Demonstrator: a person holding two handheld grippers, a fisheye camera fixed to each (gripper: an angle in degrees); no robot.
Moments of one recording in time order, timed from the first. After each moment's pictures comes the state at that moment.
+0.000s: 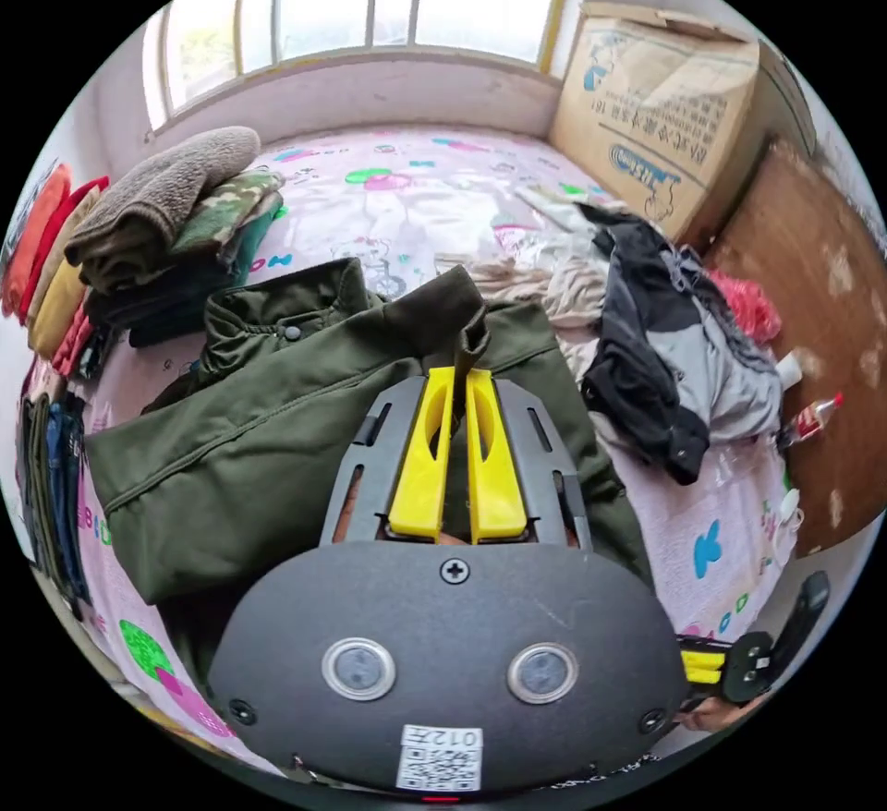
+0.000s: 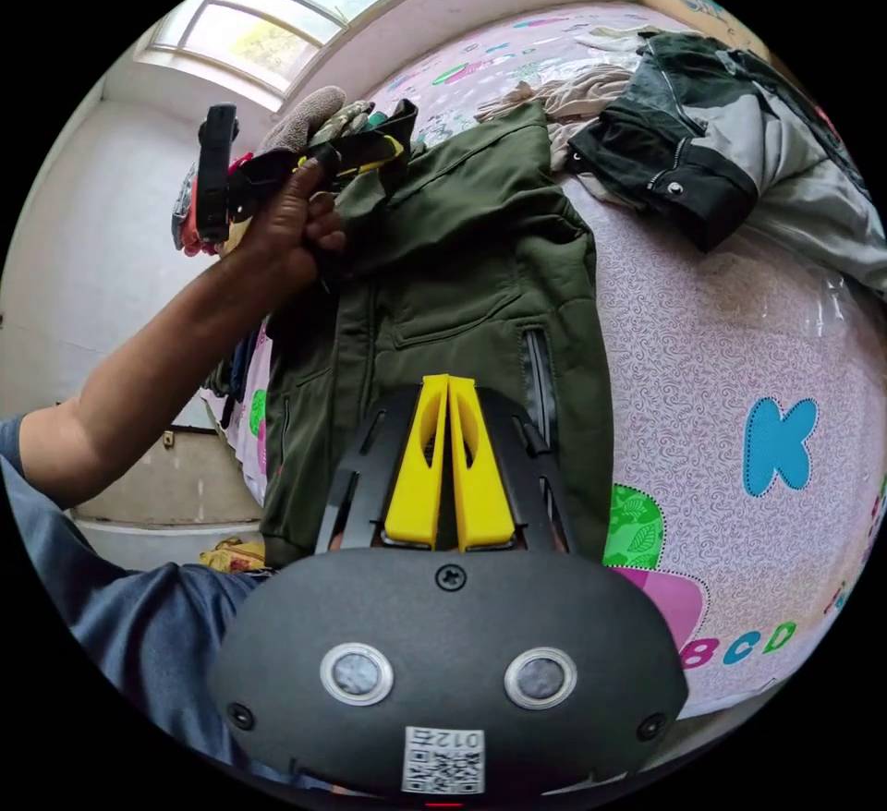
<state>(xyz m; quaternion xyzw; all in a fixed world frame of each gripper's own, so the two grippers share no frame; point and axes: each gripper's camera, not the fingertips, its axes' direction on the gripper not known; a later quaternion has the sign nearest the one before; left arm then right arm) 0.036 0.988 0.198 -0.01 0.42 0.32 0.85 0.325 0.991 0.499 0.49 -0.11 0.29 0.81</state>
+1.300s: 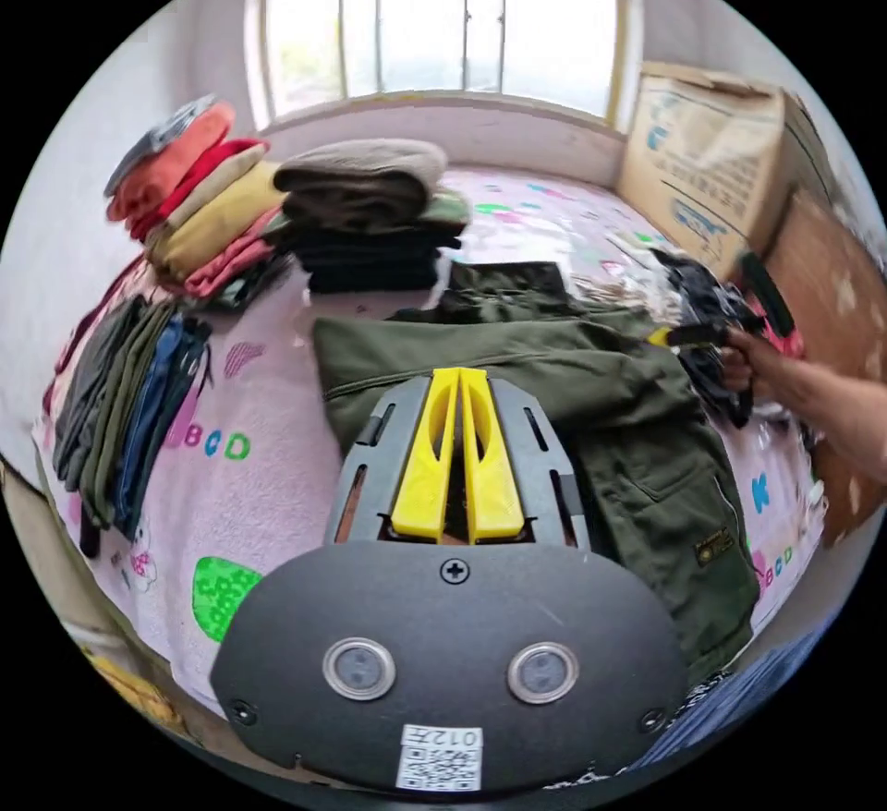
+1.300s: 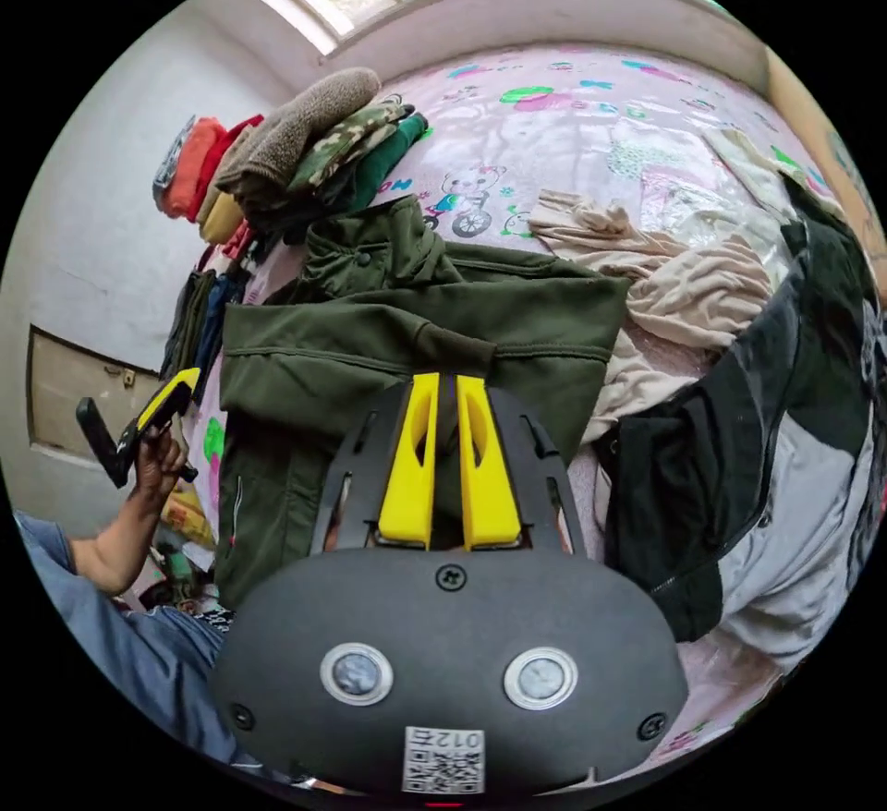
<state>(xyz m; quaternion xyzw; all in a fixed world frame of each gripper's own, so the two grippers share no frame) -0.075 0.914 0.313 0.04 0.37 0.22 0.90 0.518 0.826 0.338 0.46 -0.03 0.21 0.86</state>
